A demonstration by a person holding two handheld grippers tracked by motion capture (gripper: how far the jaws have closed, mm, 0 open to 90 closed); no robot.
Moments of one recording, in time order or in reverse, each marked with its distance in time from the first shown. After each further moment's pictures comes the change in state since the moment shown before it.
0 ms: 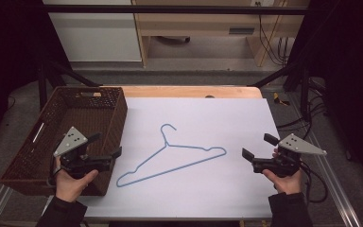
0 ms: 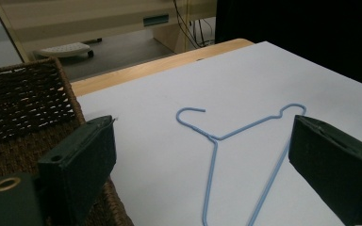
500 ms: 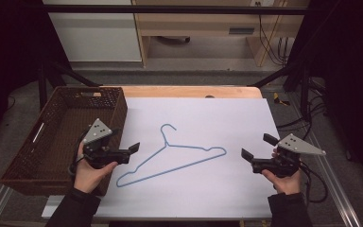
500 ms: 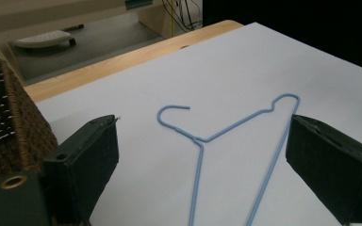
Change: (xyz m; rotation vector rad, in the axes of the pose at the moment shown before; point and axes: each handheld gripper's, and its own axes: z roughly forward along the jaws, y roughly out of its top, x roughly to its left) left arm -0.015 0.013 0.045 0.084 -0.046 0.044; right arm 0.003 0.000 0.001 0.004 0.001 -0.004
